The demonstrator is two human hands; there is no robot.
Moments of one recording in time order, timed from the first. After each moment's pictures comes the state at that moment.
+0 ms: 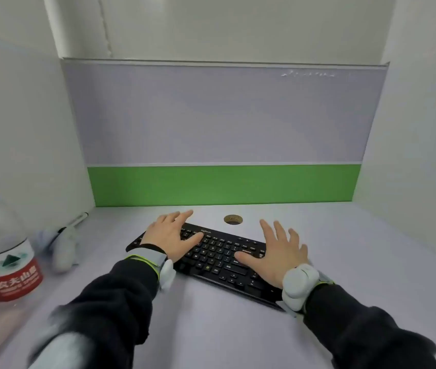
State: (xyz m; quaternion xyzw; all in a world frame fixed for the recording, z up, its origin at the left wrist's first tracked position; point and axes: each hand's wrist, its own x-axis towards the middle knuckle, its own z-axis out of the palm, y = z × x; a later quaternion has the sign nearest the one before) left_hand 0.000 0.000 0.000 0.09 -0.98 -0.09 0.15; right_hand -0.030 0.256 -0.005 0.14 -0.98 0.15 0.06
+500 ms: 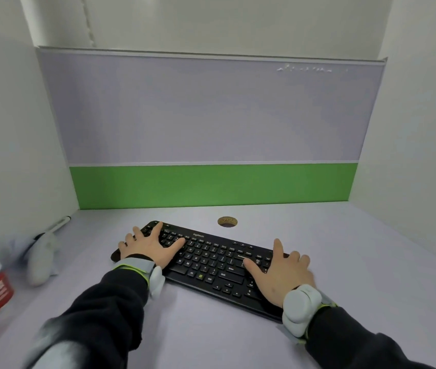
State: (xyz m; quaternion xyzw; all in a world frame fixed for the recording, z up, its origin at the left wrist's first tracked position) left_hand -0.024 -0.025 -0.035 0.29 -0.95 -0.07 0.06; right_hand -0.045 0.260 -0.040 0.03 -0.99 0.11 0.05
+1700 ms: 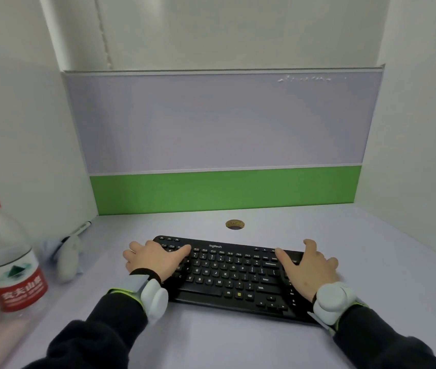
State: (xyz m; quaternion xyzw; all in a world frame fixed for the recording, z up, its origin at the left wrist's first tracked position) left_hand 0.036 0.015 -0.001 0.38 -0.89 -0.22 0.12; right_hand -0.039 0.301 -0.023 -0.01 -0.96 0.29 0.06
